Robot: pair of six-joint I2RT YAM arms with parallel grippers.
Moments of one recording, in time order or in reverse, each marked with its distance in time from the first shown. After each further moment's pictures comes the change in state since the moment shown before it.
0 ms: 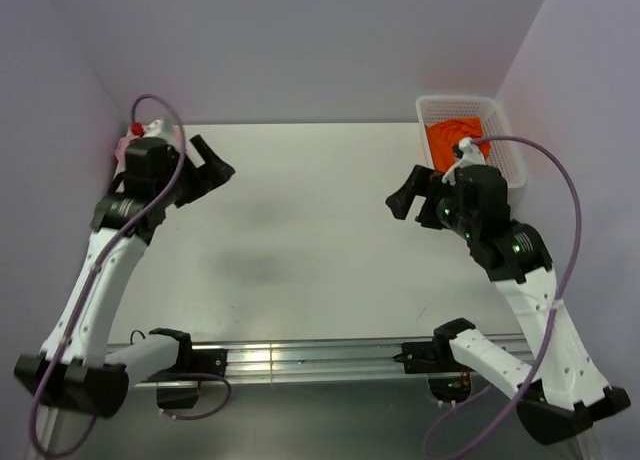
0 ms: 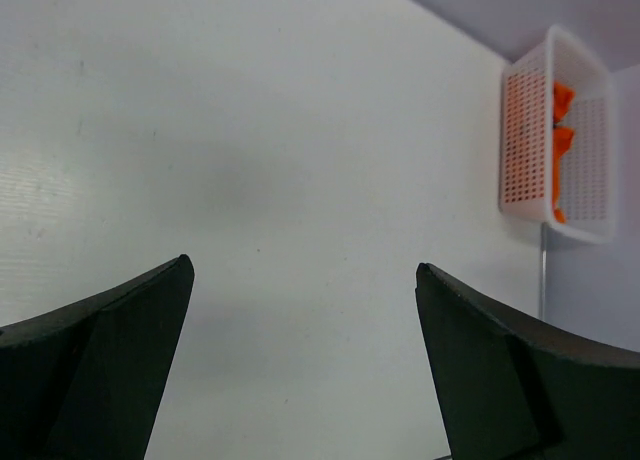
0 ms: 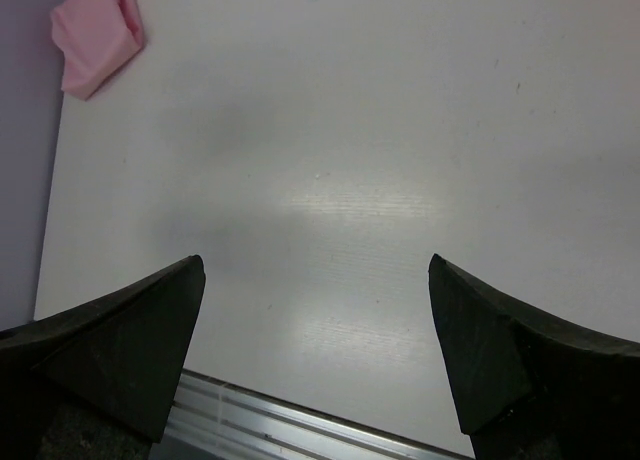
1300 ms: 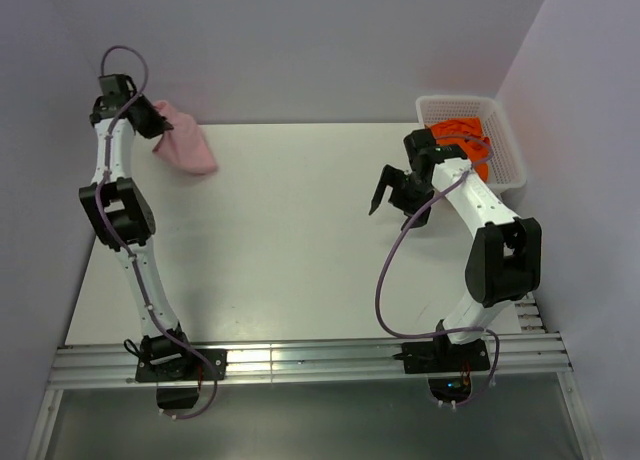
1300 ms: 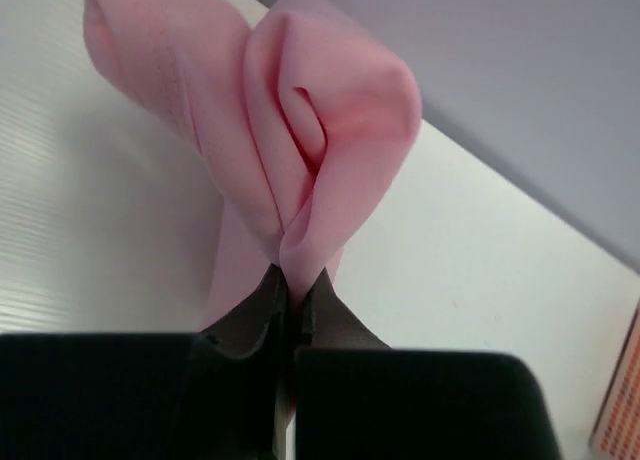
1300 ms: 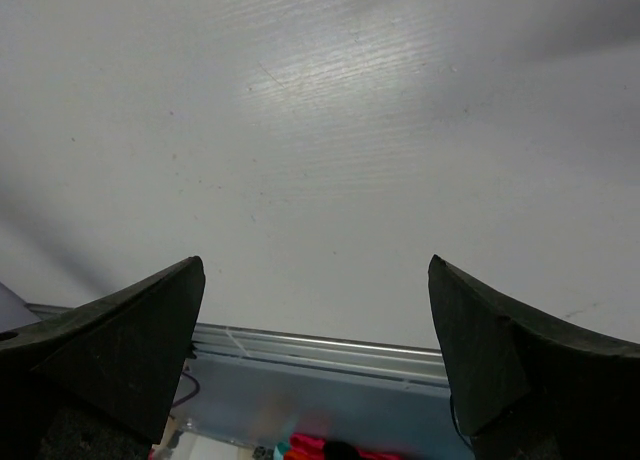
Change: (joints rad) left arm 0.420 1.210 1.073 -0.048 0.180 0.130; right arm -0.169 0.736 0.135 -0.166 -0.199 0.062
